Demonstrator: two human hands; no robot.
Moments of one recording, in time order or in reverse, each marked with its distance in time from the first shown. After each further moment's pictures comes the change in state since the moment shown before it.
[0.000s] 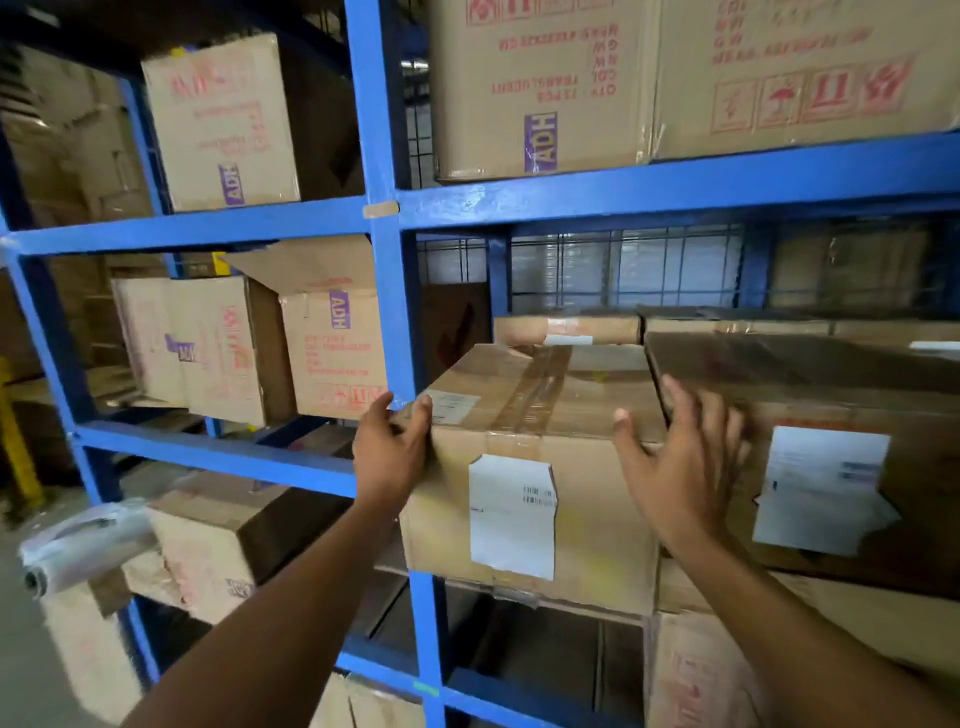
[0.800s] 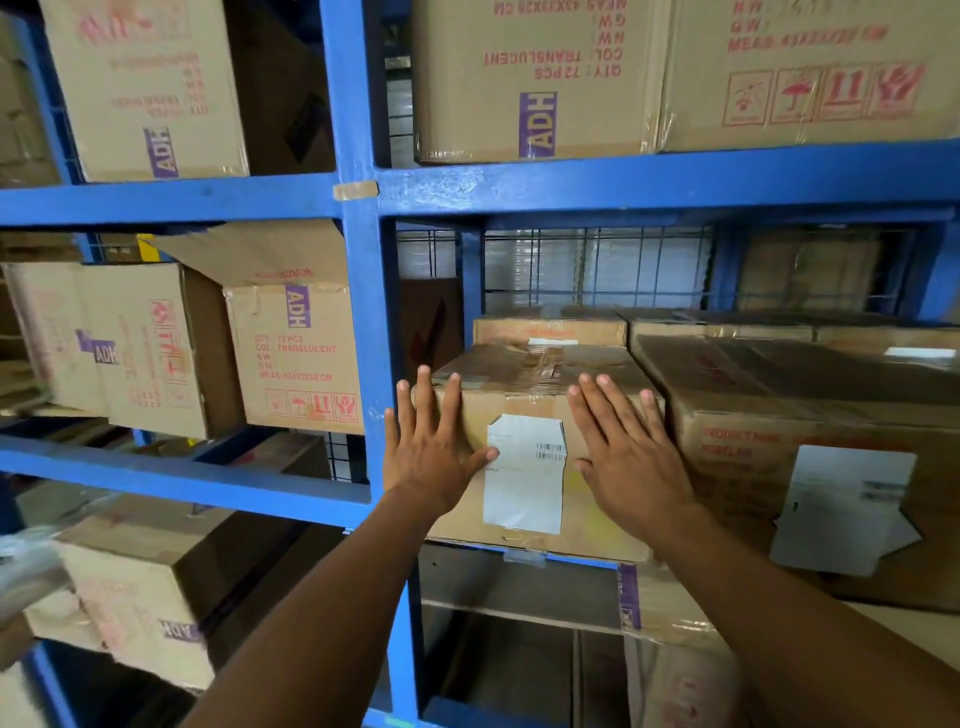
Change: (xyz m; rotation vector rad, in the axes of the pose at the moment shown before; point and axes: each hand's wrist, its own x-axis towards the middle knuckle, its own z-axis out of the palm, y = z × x) left_hand 0.059 -0.035 0.069 0.870 -0.278 0.495; right_hand 0.024 0.015 0.076 -0.633 -0.431 -0.570
